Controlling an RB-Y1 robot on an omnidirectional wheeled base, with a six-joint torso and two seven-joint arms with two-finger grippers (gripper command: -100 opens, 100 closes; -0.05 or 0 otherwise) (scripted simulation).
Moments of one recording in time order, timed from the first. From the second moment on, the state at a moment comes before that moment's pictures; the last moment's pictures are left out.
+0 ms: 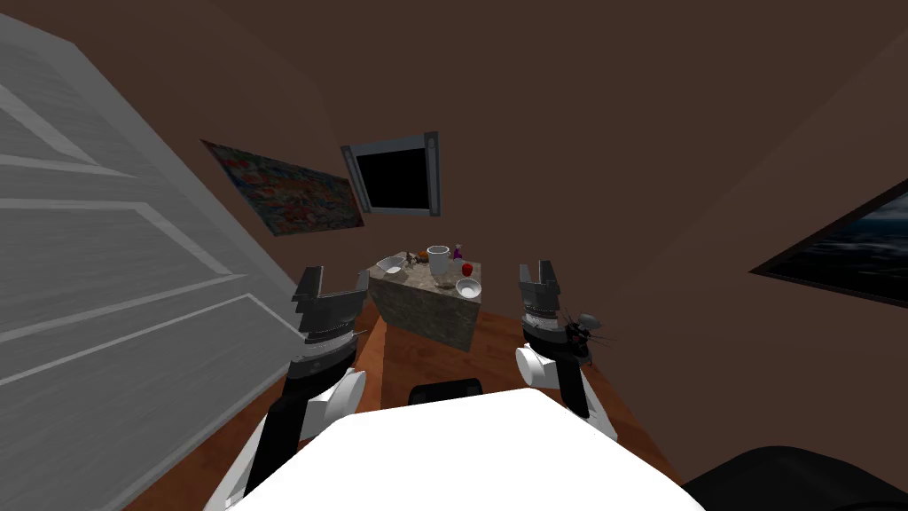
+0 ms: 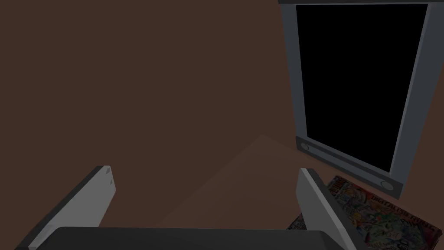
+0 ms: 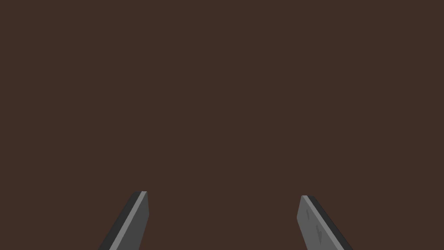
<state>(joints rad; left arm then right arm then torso) 0.51 0.04 -0.02 -2.37 -0.03 -0.58 0.15 0.46 -0.04 -0.02 -2.35 -0.03 -0.57 0.15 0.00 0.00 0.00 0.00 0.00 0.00</state>
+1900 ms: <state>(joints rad) 0.15 0.12 0.01 -2.17 0.34 -0.07 0.19 0.46 -0.04 -0.02 -2.35 -0.03 -0.57 0.15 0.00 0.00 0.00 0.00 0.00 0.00</state>
